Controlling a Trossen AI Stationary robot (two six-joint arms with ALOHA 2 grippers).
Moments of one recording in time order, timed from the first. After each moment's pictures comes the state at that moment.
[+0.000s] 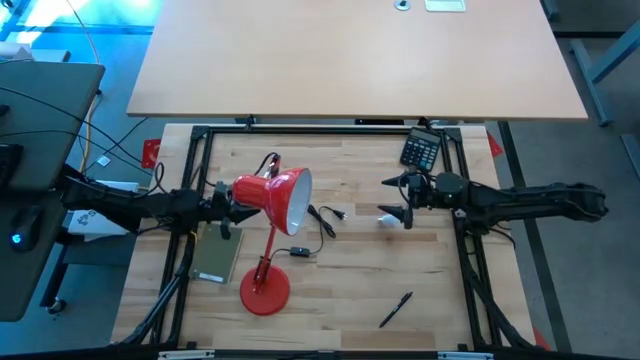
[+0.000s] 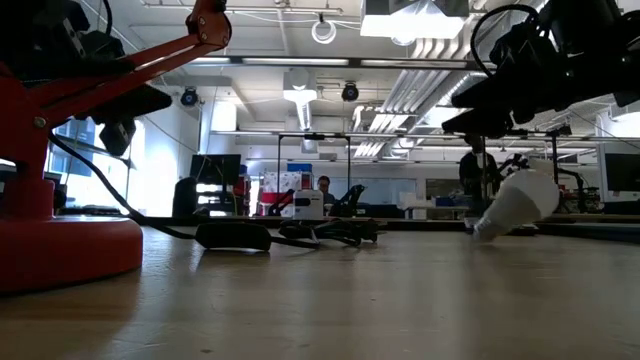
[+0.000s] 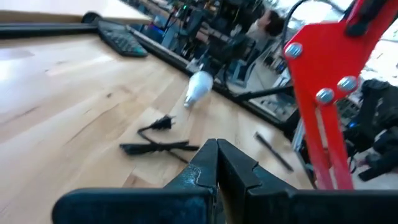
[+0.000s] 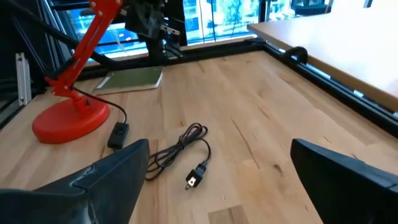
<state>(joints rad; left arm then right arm) -0.12 0.34 0.01 0.23 -0.20 -0.52 -0.15 0.76 0.21 0.32 0.01 0.08</state>
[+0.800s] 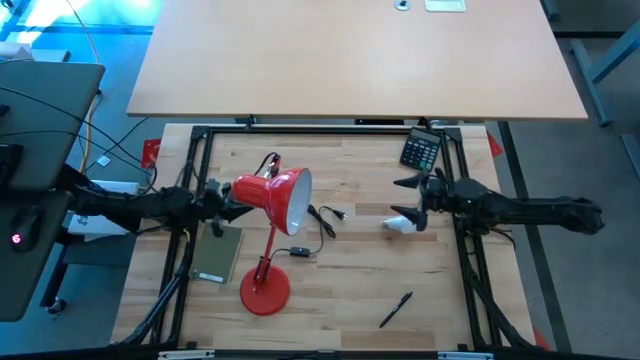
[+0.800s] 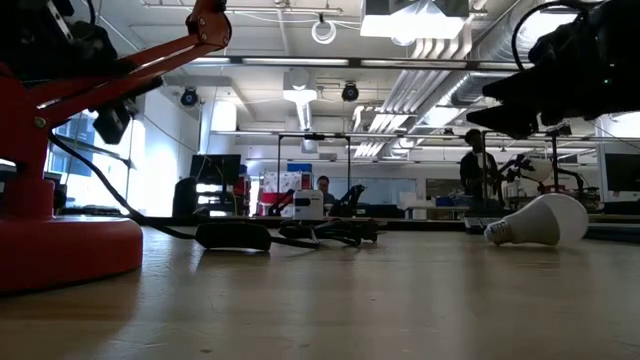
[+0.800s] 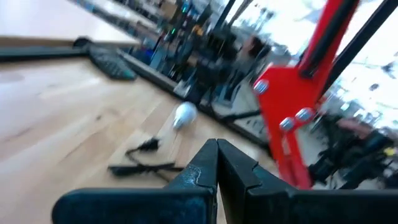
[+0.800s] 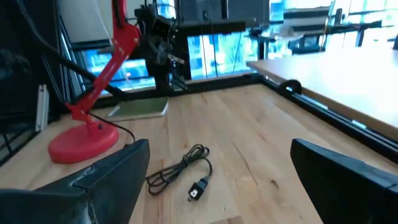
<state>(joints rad) -0.12 0.11 0.01 0.10 -0.20 -0.52 -0.15 0.41 0.04 0.31 0.01 0.08</state>
